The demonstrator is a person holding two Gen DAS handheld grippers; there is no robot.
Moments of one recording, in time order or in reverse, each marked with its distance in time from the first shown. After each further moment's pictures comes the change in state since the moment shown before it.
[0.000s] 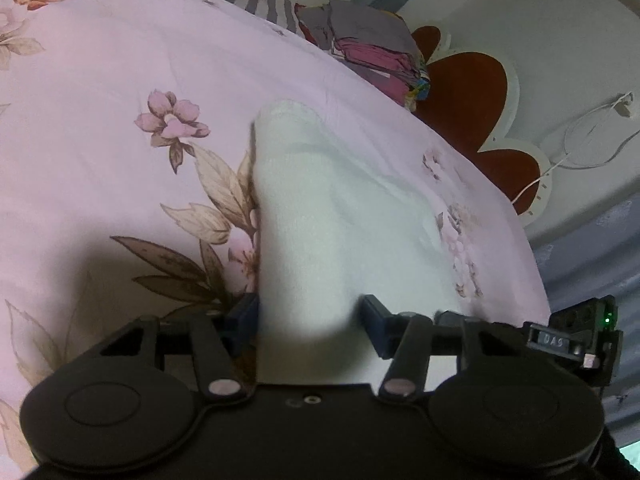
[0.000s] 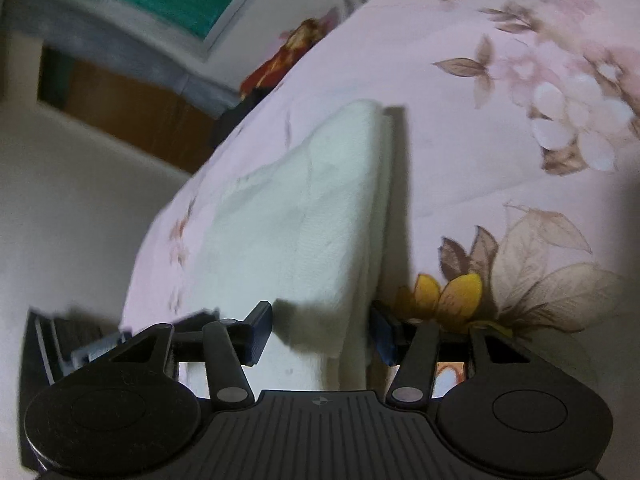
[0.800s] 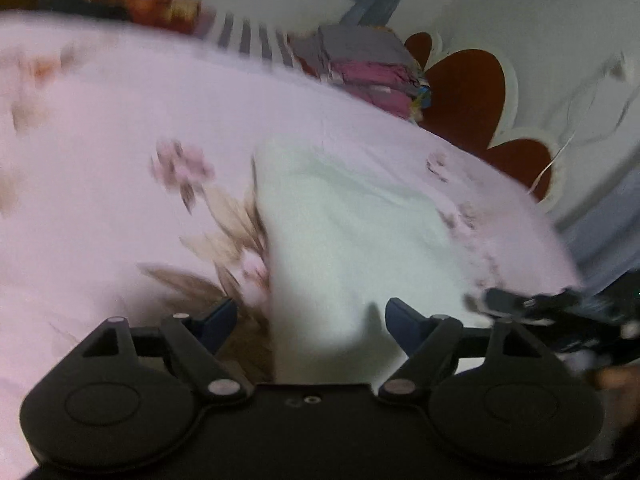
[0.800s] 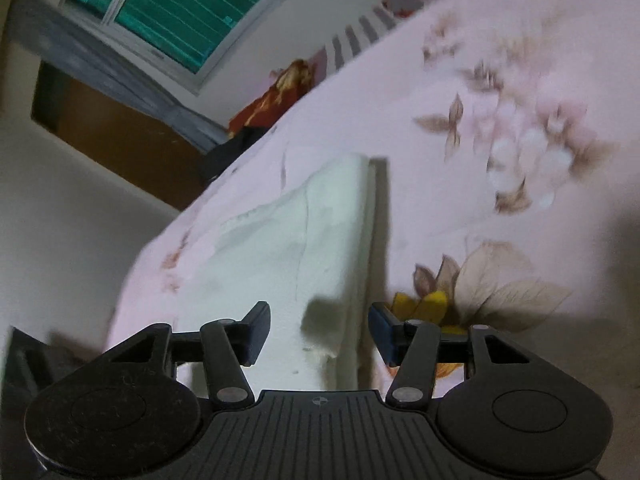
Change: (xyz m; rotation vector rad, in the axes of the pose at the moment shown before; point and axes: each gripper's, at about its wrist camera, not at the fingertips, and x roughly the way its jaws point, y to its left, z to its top) left arm -0.017 -0.017 -0.007 0.103 -0.066 0.077; right arm -0.033 0.001 -0.009 0.020 -0.127 -0.036
